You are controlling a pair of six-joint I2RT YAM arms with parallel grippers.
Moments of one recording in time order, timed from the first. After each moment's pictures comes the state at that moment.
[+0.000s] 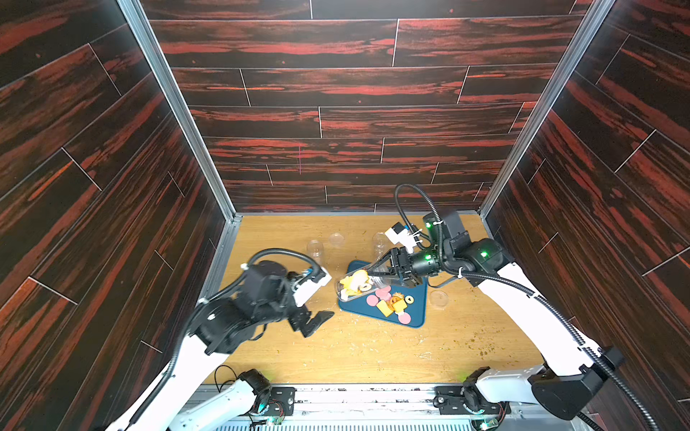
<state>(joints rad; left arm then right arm) -0.64 0.88 1.14 -0.93 0.26 0.26 0.63 1.36 1.52 -0.92 -0.83 0.75</state>
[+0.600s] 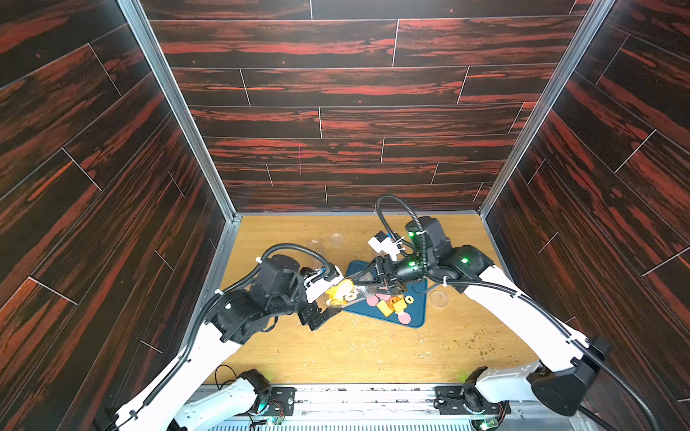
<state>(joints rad) -0.66 0.96 1.15 -0.89 0.30 0.36 0.74 1.40 1.46 -0.78 -0.85 0.82</state>
